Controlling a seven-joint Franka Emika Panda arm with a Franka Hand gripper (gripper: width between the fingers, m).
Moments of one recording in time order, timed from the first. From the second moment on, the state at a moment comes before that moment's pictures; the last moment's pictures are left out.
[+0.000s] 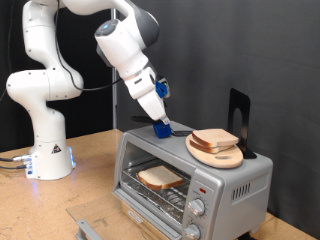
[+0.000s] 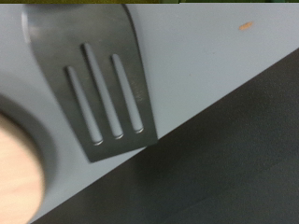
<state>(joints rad) -0.18 -0.42 0.41 -2.56 0.99 2.28 -0.55</state>
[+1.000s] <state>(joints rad) -0.21 -0.44 0.18 -2.43 0.98 1.95 -0.62</state>
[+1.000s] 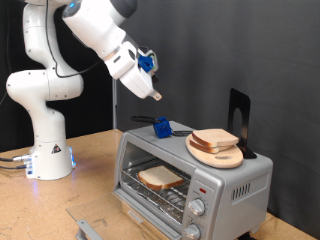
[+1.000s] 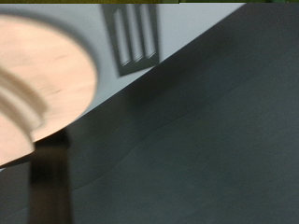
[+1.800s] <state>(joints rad) -0.28 -0.32 0.08 -2.32 0.99 1.73 -0.62</state>
